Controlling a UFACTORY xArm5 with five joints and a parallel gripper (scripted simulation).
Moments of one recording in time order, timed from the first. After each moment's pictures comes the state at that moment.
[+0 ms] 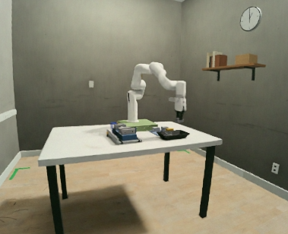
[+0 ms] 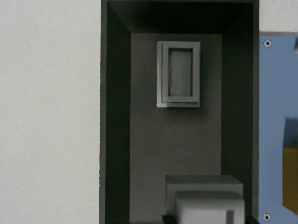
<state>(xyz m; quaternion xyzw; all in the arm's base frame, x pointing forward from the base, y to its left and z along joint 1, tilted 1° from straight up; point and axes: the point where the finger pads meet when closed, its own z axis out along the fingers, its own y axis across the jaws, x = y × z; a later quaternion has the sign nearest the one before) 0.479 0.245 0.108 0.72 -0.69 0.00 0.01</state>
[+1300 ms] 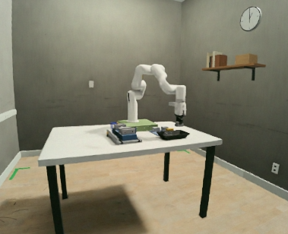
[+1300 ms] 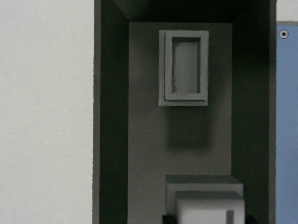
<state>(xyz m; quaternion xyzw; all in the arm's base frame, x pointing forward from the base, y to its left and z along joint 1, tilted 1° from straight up) 0.479 0.245 0.074 0.72 -0.69 0.00 0.01</state>
